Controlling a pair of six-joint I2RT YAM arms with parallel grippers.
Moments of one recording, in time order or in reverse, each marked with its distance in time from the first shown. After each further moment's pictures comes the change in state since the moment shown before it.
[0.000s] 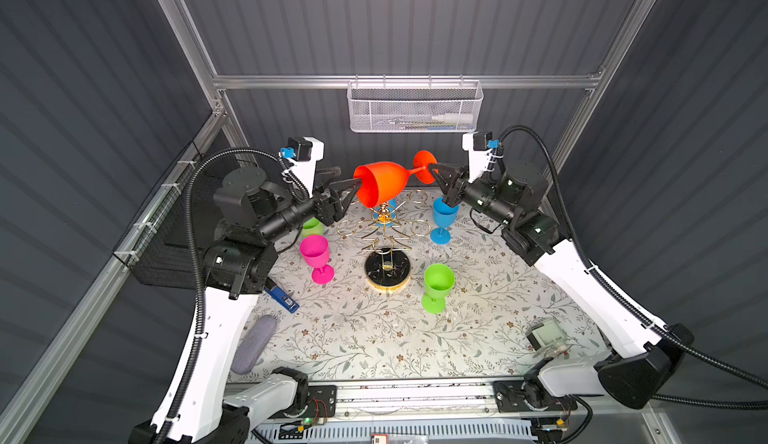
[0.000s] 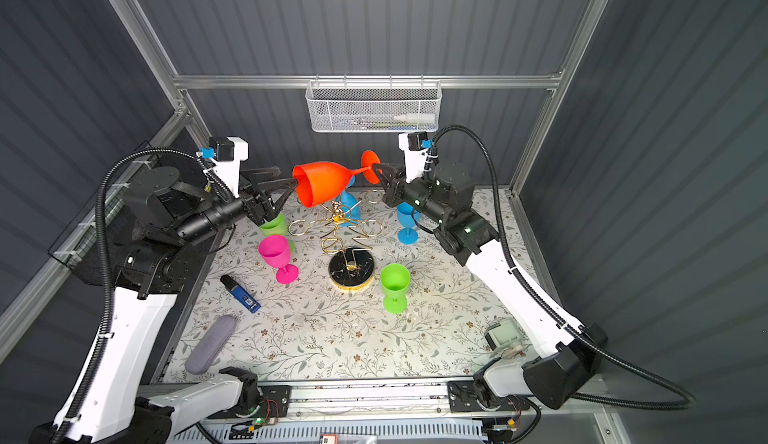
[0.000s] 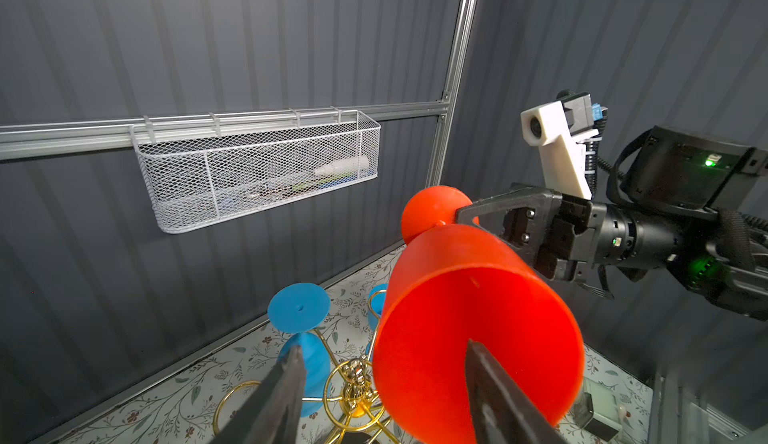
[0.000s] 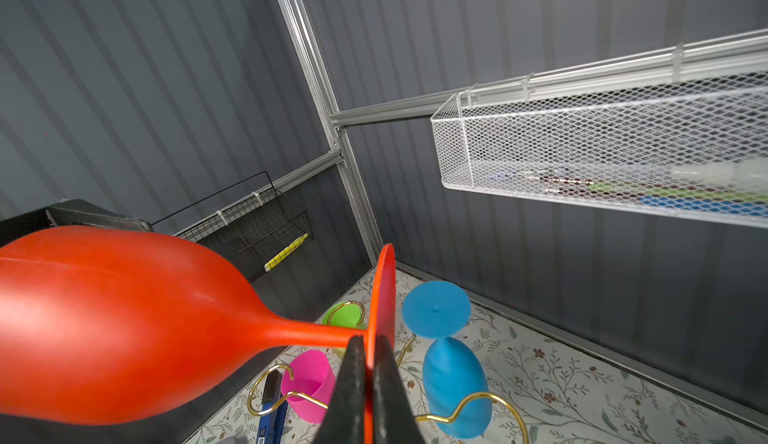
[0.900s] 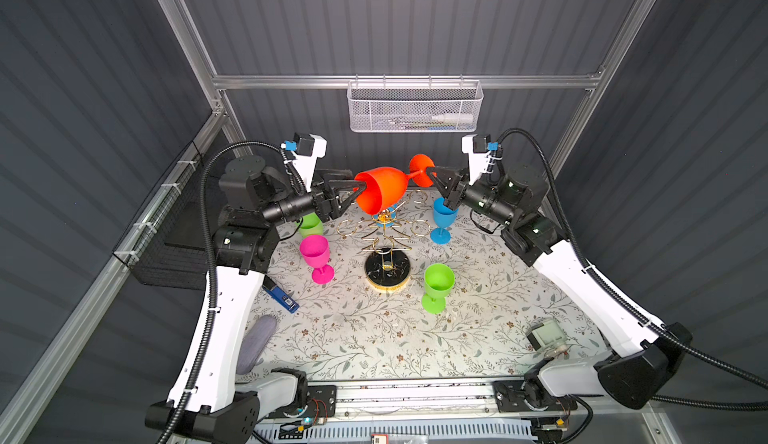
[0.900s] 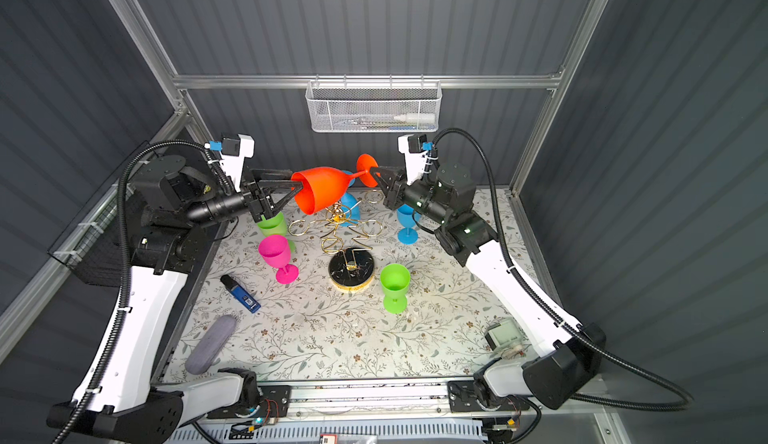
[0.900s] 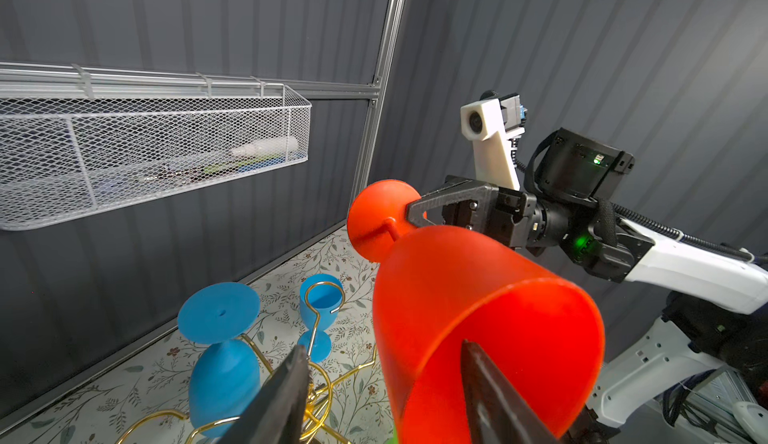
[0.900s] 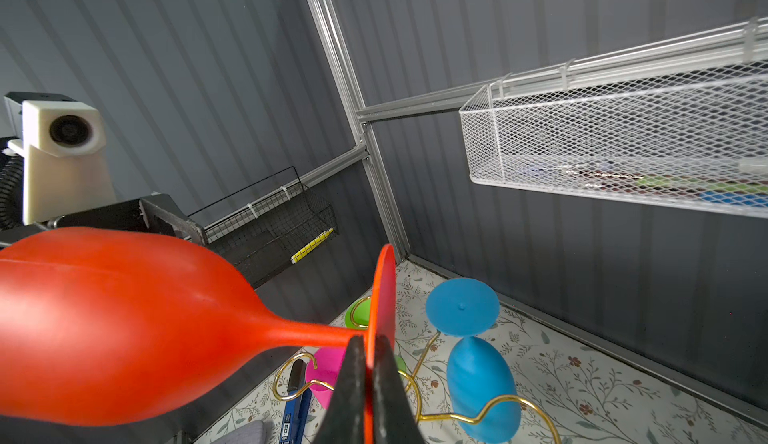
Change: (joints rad) left arm 0.072 0.066 0.000 0.036 0.317 -0.062; right arm -0.012 0.000 -0.027 0.050 -0.087 0.028
